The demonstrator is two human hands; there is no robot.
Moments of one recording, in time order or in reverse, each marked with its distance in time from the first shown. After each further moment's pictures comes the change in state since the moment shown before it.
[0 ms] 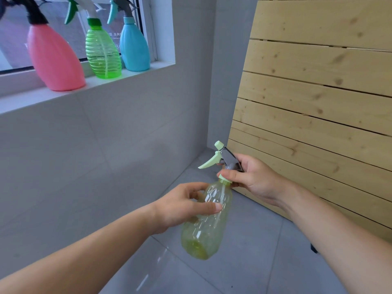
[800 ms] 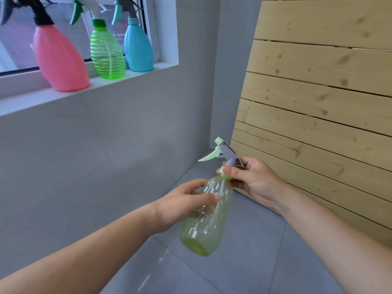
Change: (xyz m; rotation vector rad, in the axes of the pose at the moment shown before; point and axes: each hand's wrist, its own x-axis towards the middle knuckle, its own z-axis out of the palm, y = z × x) left_hand 0.001 -0.003 -0.005 -0.081 -0.001 0.011; right_hand 0.005 0.004 0.009 0.222 0.157 0.092
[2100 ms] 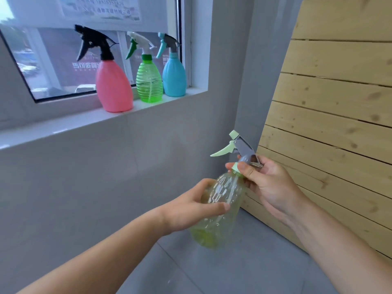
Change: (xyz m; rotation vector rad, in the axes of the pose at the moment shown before) left_hand -0.031 0.032 -0.035 0.220 0.113 0.092; right_hand -0.001 -0.048 0.055 -0.016 0.062 -0.222
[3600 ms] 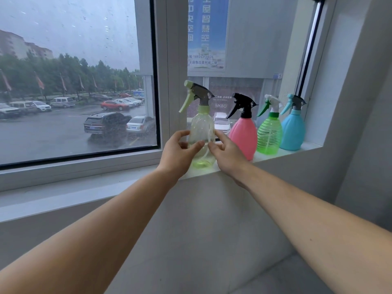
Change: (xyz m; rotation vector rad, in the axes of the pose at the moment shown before) left_hand -0.112 0.017 -0.298 -0.034 1.168 0.286; right_hand 0.134 -0.037 0.361 -0.406 -0.440 -0.297
